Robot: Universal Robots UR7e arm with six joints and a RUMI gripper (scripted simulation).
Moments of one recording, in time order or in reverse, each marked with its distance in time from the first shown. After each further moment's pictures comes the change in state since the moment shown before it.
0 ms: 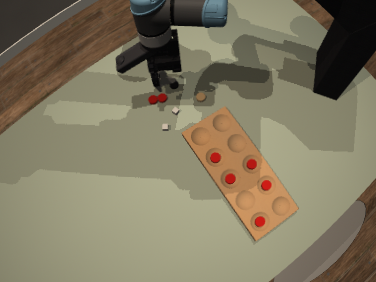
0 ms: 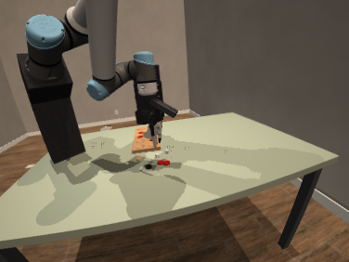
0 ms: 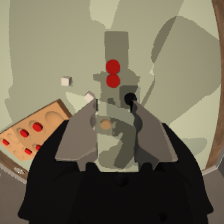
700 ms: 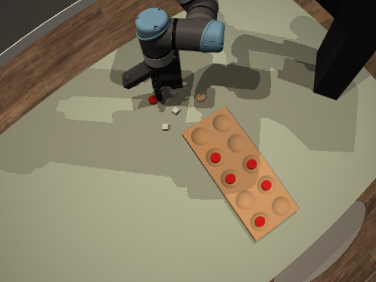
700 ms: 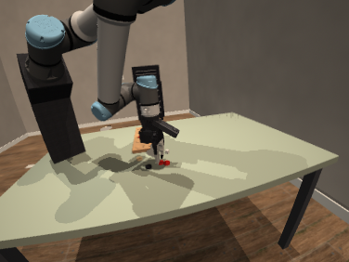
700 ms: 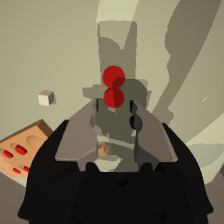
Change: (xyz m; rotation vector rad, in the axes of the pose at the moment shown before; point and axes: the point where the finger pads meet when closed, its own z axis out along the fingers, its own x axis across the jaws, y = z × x) arm 0.000 -0.001 0.085 -0.002 -0.001 0.000
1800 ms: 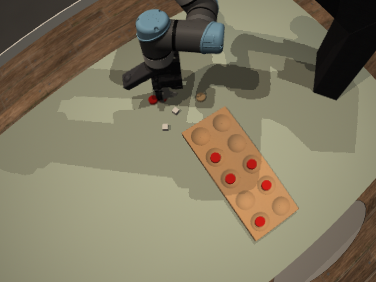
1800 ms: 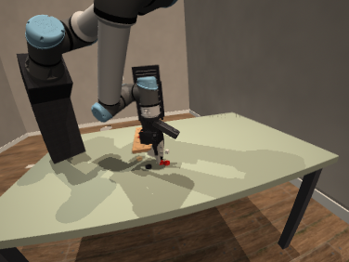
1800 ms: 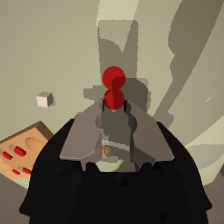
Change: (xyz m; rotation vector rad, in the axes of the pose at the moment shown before) arm 0.000 0.000 0.005 0.000 0.000 0.000
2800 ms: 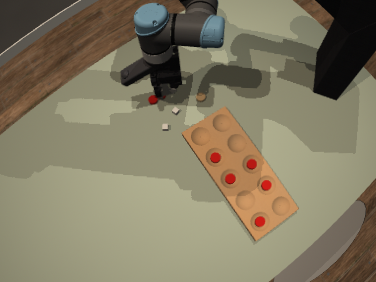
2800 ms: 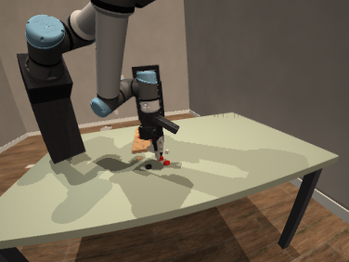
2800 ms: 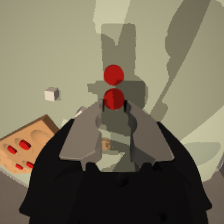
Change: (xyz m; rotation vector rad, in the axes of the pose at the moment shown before) arm 0.000 -0.001 -0.021 0.000 0.000 0.000
